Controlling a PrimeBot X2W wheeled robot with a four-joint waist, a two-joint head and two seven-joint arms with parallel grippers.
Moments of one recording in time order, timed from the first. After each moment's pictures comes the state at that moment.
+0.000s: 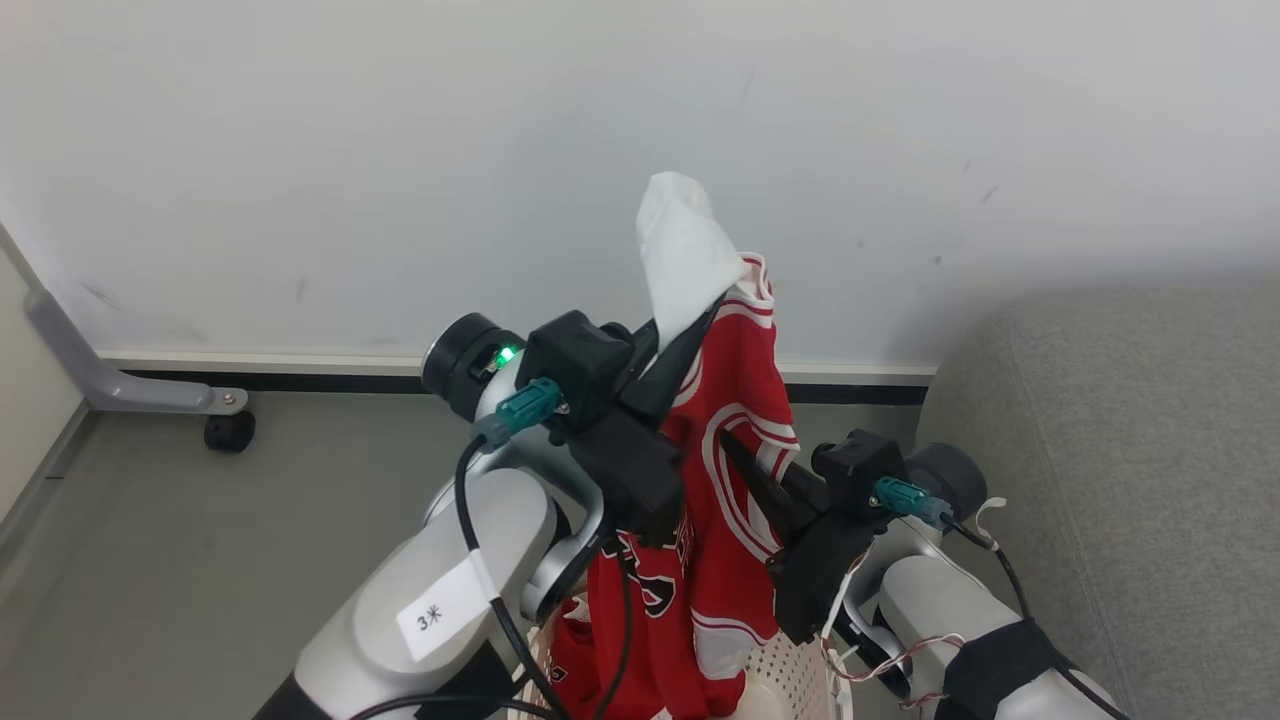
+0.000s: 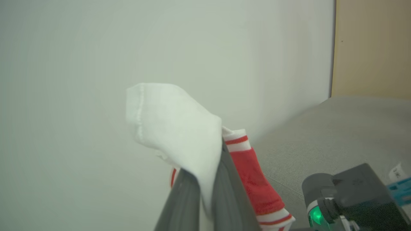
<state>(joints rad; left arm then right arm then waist) -0.72 0.06 -0.73 0.43 -0.49 -0.07 -0.15 -0.65 -0.06 0.73 0.79 0.33 0.12 -0.26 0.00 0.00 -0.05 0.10</state>
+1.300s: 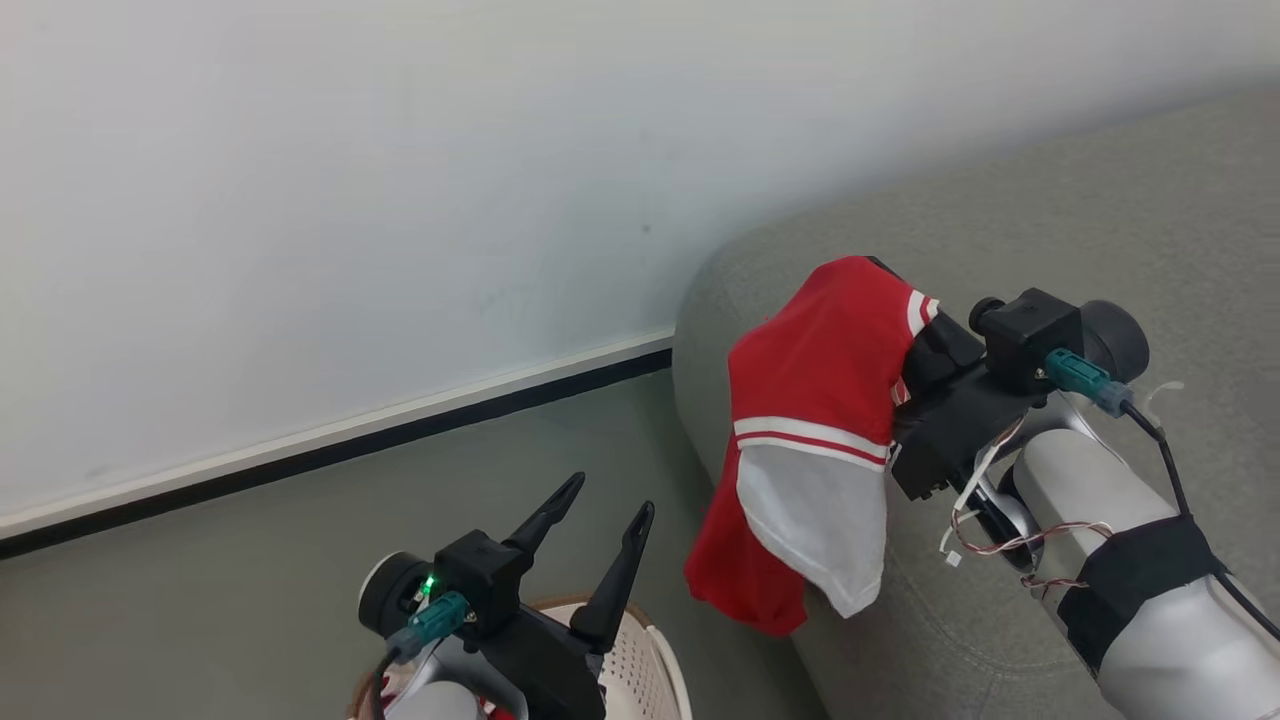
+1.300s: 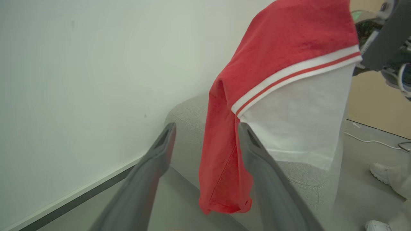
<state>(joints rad) -0.35 0.18 -0.69 0.35 -0.55 -0.02 -0.22 -0.74 -0.25 0.63 0.61 0.37 0.10 -0.26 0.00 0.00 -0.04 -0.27</state>
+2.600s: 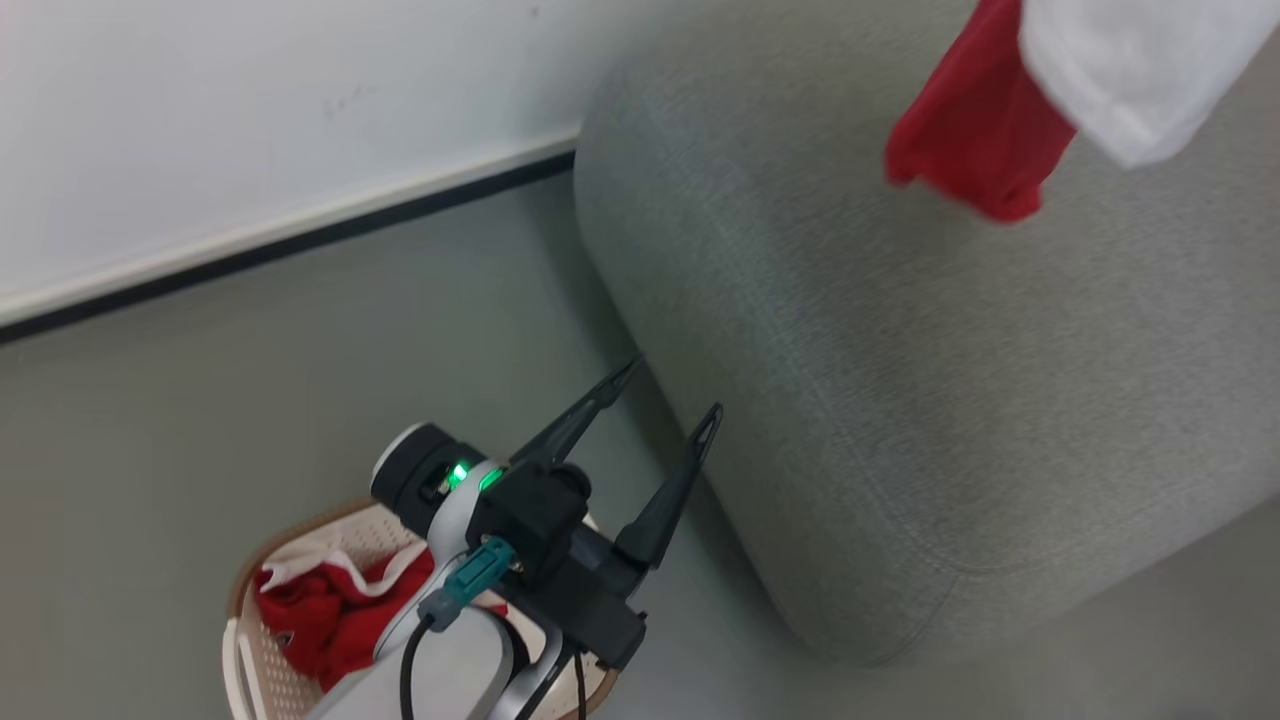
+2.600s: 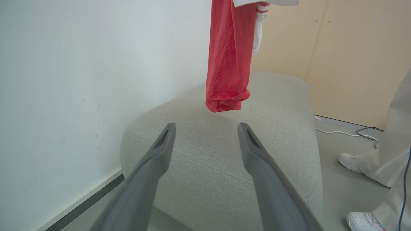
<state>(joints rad) -0.47 0.22 -0.73 0.09 -0.40 0.04 -0.14 -1.31 -0.52 0.45 0.65 0.41 0.12 -0.15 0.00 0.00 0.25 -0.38</state>
